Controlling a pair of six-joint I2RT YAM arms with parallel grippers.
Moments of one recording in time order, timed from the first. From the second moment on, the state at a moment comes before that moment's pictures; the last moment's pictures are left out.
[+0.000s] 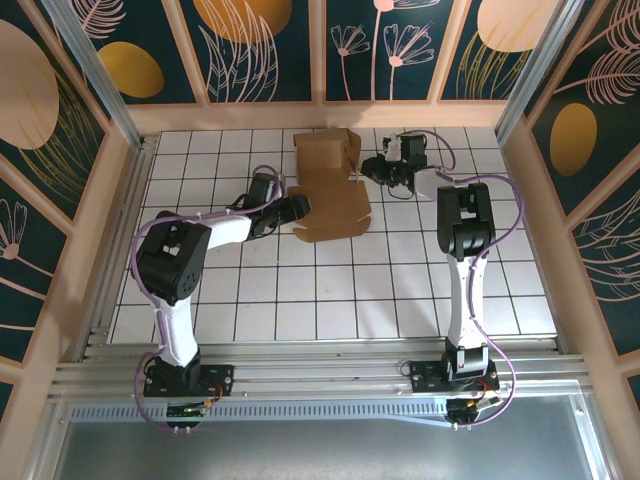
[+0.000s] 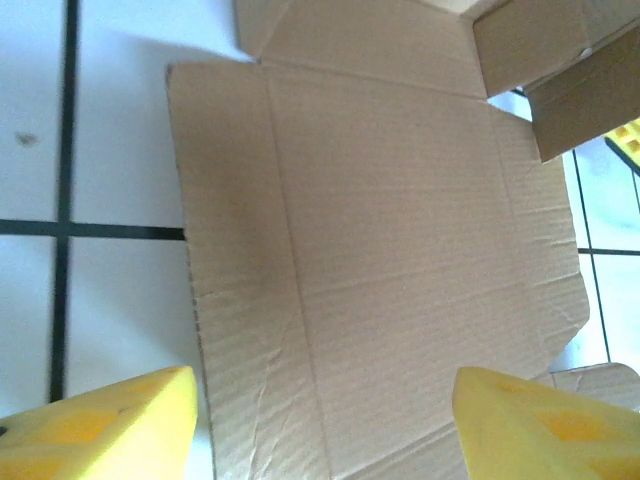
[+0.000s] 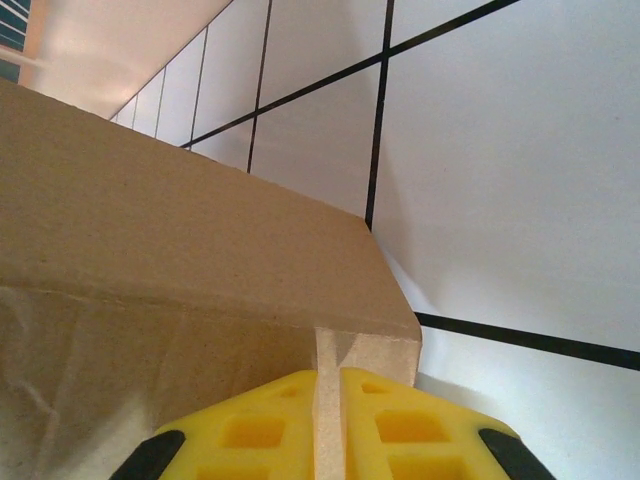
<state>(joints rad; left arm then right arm) -0.43 1.94 1.11 0.12 0.18 -0.66 0.16 2.35 1.69 -0.02 -0.68 0.55</state>
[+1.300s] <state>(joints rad) -0.35 2.30 2.03 -0.37 0.08 -0.90 0.17 2.35 1.69 -0.01 -0.67 0.54</state>
